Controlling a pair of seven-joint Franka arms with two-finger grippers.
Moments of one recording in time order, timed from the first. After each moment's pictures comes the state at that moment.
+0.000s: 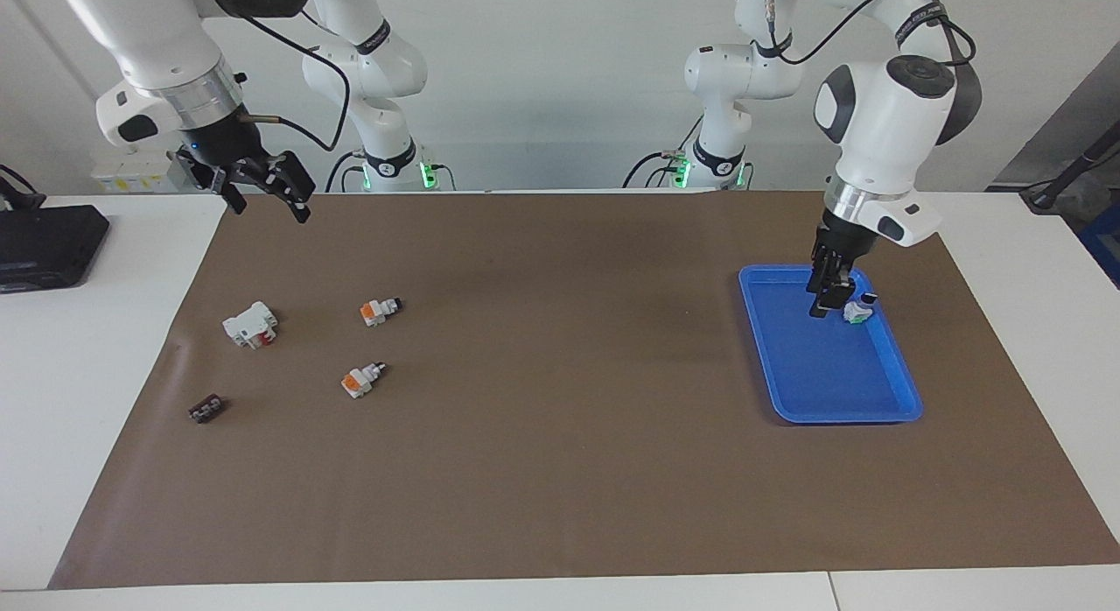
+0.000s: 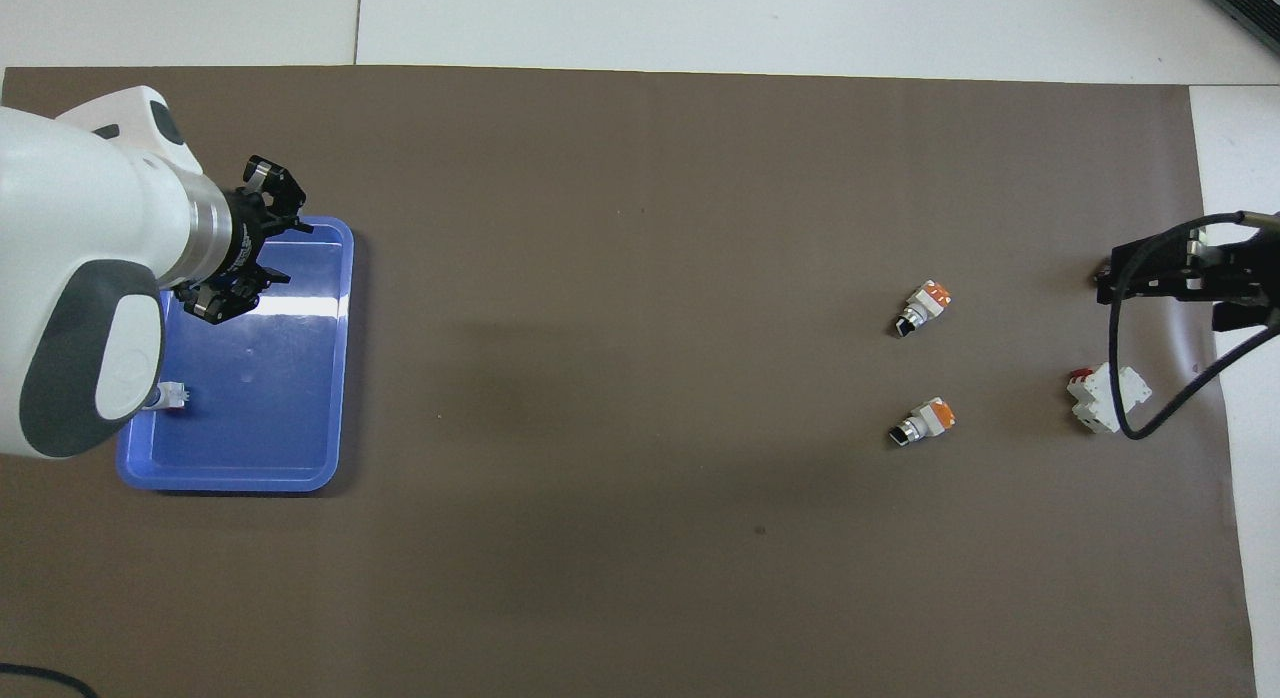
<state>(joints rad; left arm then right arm) -0.23 0.07 0.00 -1.76 0.04 1.99 -1.20 0.02 -0.01 -0.03 -1.55 0.04 1.53 0.23</state>
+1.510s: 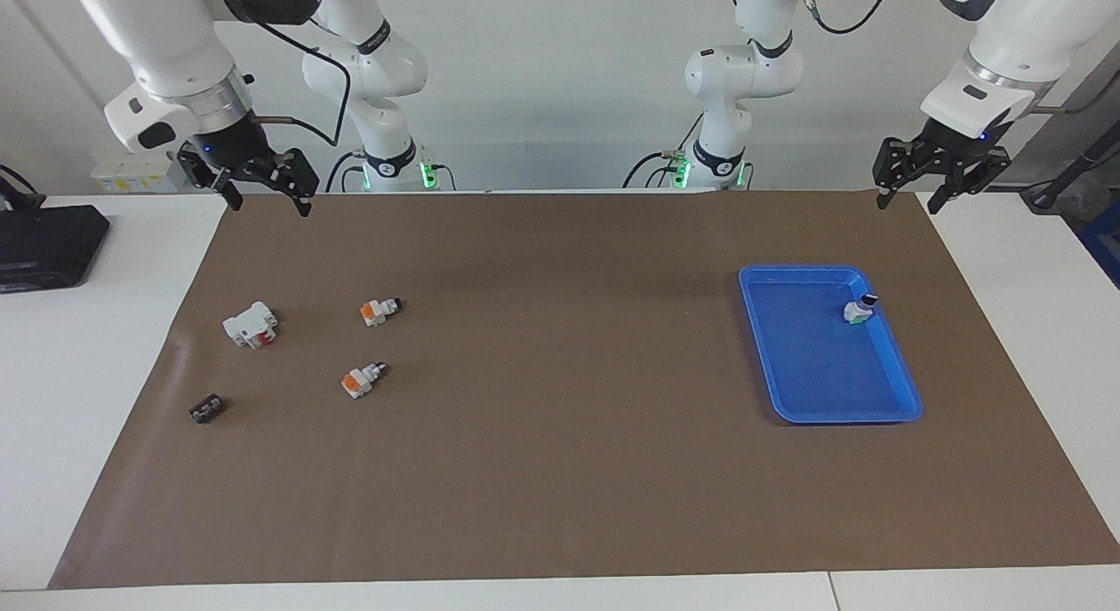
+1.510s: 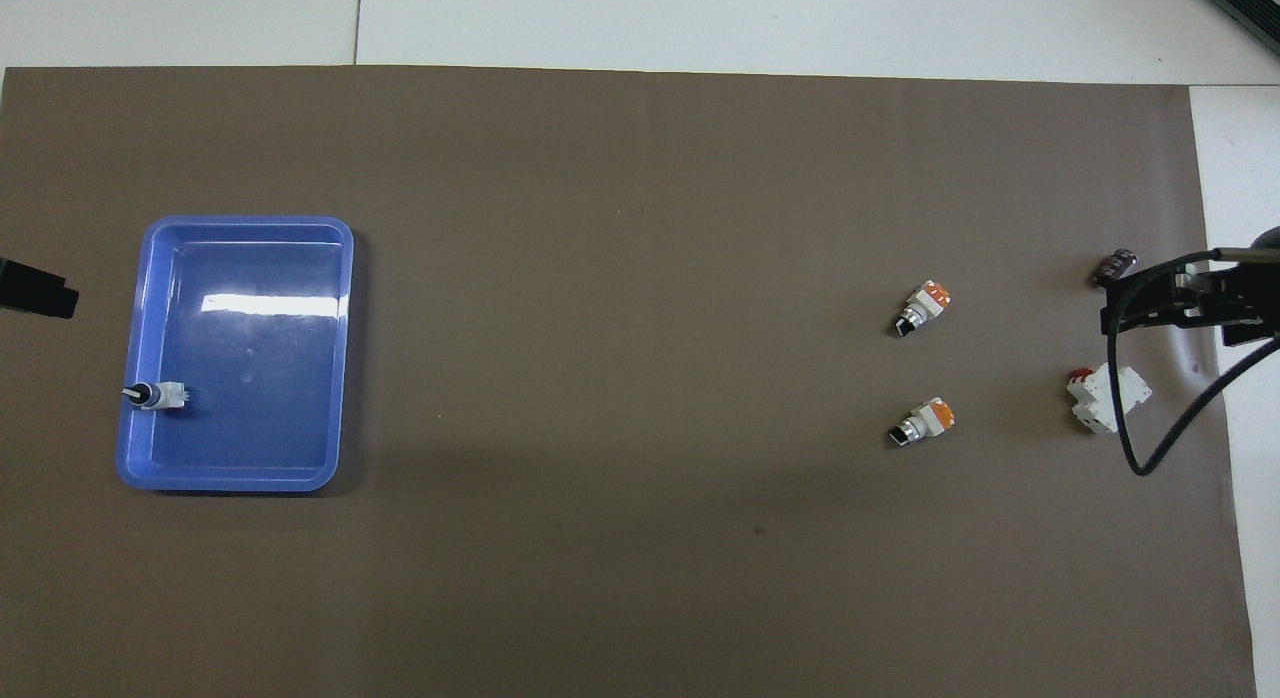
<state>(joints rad) -0.02 0.01 0.01 -1.47 0.00 1.50 0.22 0.03 -0.01 -0.02 -1.55 -0.03 1.48 0.13</state>
